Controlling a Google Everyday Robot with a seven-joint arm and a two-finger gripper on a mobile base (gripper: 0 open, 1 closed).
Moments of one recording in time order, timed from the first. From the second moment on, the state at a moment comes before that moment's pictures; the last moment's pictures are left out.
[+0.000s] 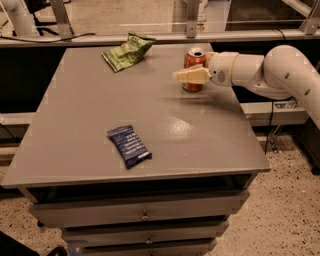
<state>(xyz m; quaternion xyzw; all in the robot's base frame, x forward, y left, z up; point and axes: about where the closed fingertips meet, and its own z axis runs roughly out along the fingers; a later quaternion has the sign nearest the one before) 0.724 -0.095 0.891 -0.37 0.68 0.28 0.57</state>
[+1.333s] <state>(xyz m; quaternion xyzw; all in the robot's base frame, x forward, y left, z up) 0.645 -0.067 0.944 -0.41 0.65 0.36 0.53</state>
